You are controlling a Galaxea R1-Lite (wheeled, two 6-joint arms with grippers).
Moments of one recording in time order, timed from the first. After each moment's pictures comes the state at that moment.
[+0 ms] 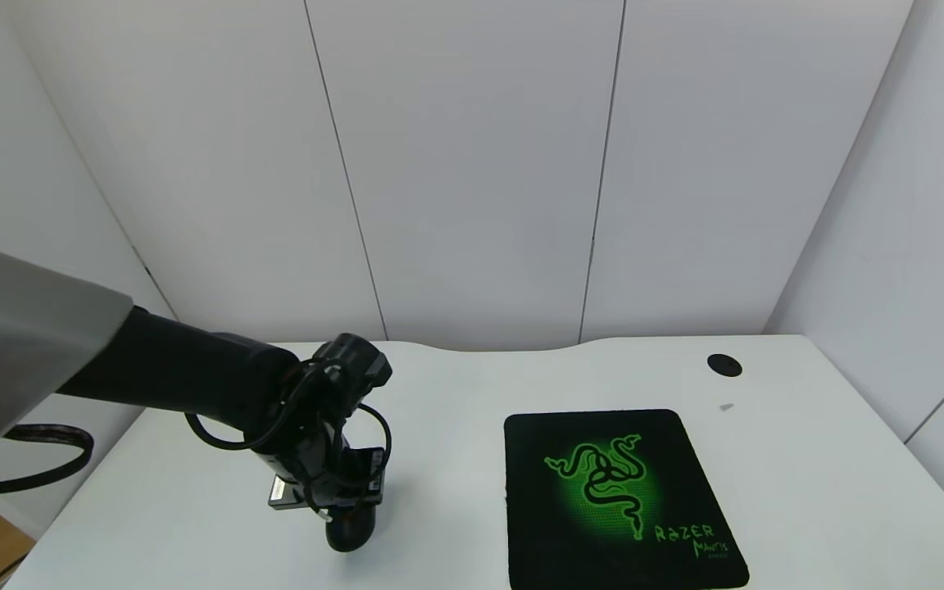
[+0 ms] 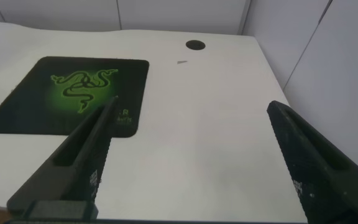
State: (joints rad) left arm -0.39 2.01 -1.18 0.45 0.14 -0.49; right arm 0.00 0.00 0.00 0.00 0.00 -0.02
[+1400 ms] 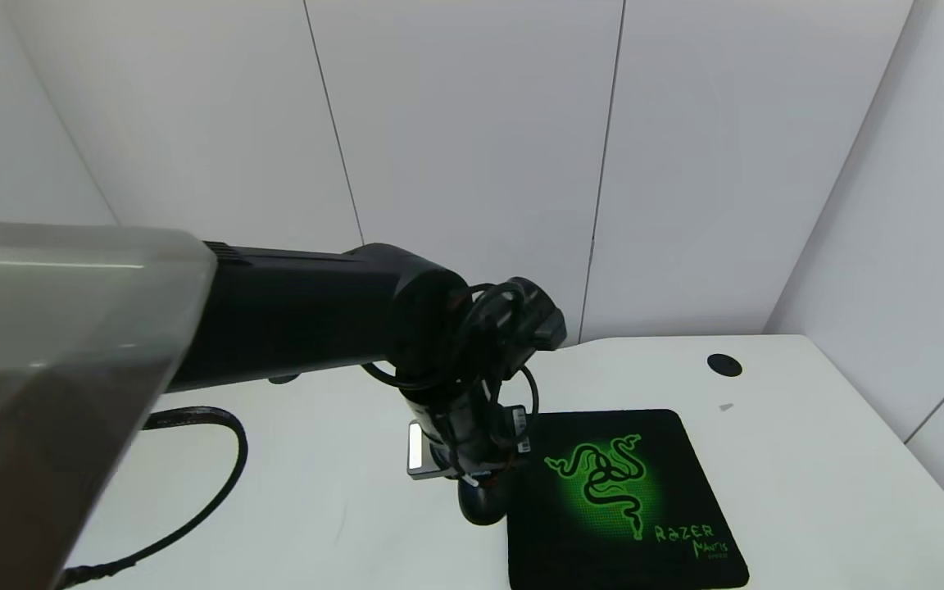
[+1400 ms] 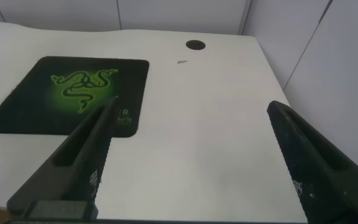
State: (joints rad) left arm -0.76 2.16 -1.81 0.89 0.16 -0.85; right arm 0.00 0.00 0.00 0.00 0.00 -0.02
